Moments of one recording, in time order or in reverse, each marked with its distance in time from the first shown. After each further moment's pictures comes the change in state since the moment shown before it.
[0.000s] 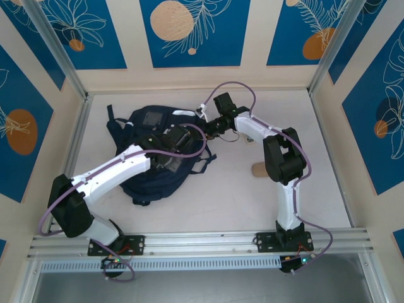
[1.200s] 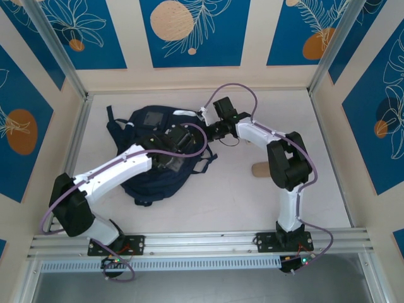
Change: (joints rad) left arm 0.000 0.021 0.006 0.018 0.018 -0.030; right arm 0.028 -0.122 -0.169 0.130 0.179 0.003
